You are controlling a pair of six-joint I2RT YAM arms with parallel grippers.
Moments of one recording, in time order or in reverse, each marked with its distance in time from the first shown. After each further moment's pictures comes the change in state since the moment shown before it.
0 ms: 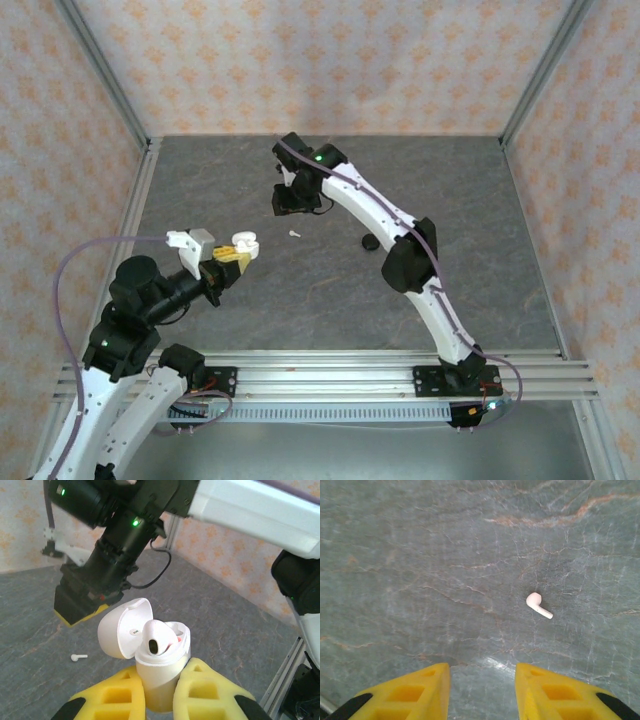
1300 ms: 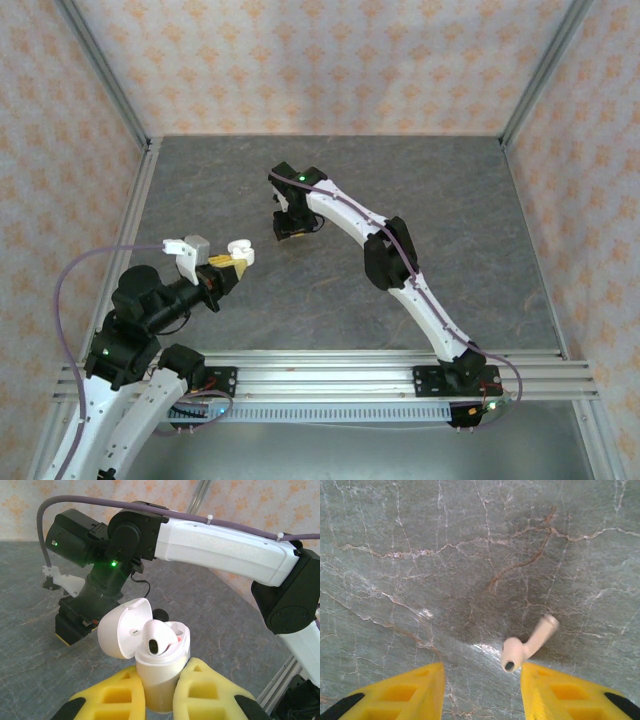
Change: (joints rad) left arm 0.000 -0.062 -0.061 -0.031 -0.049 -0.116; right arm -0.001 0.209 -0.001 0.040 -0.016 -0.117
